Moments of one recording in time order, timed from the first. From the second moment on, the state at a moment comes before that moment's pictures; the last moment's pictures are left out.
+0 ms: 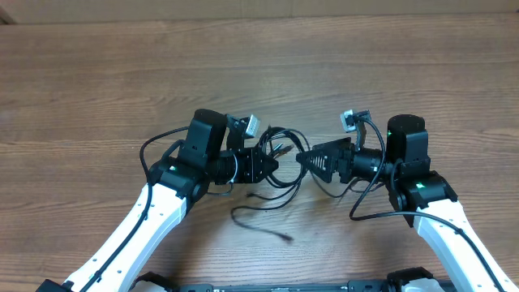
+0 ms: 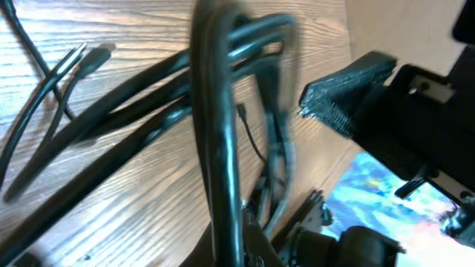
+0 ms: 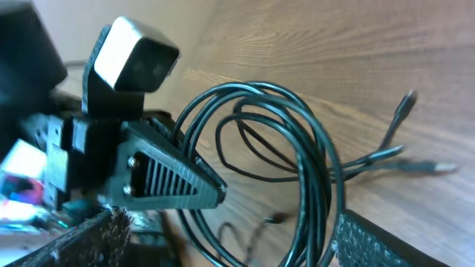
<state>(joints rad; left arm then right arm) -0.43 1.31 0.86 -0.39 0.68 -0.56 0.18 1.17 0.67 -0.13 -0.95 0.32</state>
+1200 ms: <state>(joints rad) -0.56 1.31 0.86 -0.27 0.87 -0.58 0.18 1.20 0.67 -0.14 -0.78 -0.35</state>
